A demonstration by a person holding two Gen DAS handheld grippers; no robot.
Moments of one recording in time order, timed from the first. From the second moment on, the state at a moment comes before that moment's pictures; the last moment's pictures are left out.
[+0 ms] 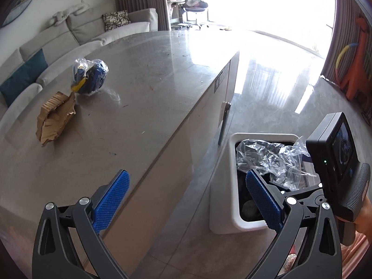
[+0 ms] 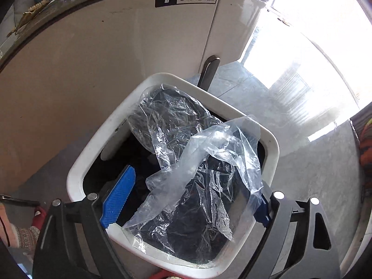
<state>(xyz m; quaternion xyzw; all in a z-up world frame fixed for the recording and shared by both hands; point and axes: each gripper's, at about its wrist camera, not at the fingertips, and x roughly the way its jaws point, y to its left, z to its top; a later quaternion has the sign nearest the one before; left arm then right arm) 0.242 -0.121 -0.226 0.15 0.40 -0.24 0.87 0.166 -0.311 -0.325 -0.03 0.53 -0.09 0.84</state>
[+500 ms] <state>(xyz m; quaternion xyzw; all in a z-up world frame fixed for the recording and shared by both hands) 0.250 -0.091 -0.213 0.12 0.39 -0.22 0.89 0.156 -0.308 -0.255 0.01 0.38 -0.09 0.92</state>
